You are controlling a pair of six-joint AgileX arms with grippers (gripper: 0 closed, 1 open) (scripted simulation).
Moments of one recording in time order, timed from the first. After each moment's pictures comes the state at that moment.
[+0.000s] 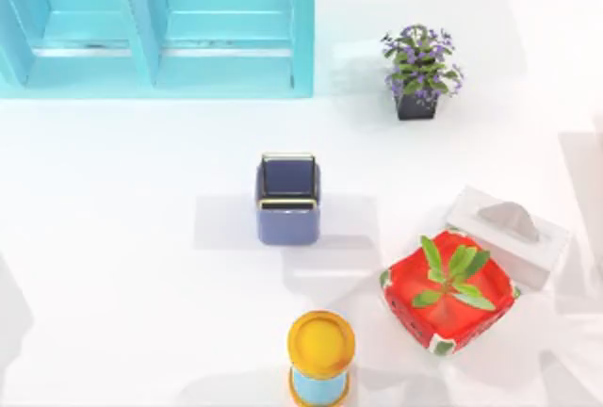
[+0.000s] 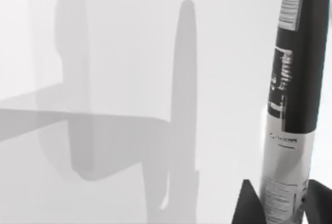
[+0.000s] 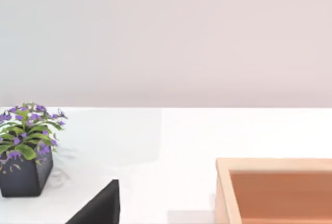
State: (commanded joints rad) left arm 0.75 1.70 0.93 -0.54 0.54 -0.46; right arm 0.00 0.00 0.00 0.00 0.00 0.00
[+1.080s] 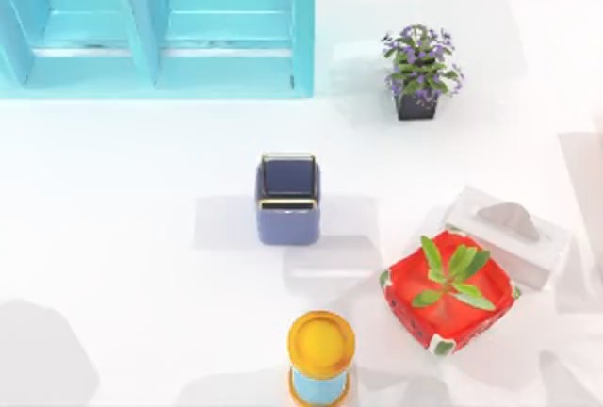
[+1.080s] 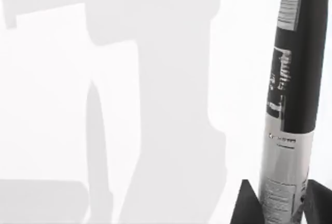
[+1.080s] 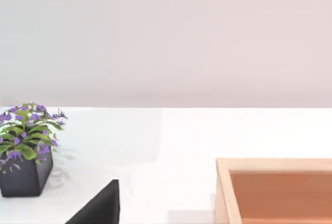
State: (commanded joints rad) left arm 0.99 1.31 0.99 -1.15 0.57 -0.17; right arm 0.00 0.00 0.00 0.00 0.00 0.00
